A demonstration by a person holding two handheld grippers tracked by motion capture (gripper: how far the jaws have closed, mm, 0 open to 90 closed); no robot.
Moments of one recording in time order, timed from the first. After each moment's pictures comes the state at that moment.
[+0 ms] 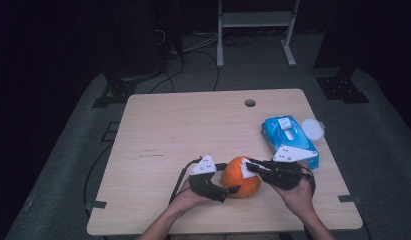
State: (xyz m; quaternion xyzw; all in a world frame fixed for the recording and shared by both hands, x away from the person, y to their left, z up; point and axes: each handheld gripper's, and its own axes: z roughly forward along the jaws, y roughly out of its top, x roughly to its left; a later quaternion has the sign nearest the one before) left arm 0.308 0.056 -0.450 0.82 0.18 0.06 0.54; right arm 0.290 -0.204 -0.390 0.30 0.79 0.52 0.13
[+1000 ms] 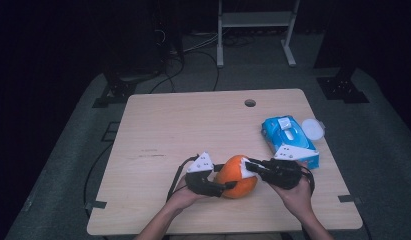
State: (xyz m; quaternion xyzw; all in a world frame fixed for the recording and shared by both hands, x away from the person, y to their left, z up) left arm 0.307 0.064 -0.432 0.82 0.19 0.05 0.54; right arm 0.287 -0.196 -0.386 0.31 0.78 0.53 0.12
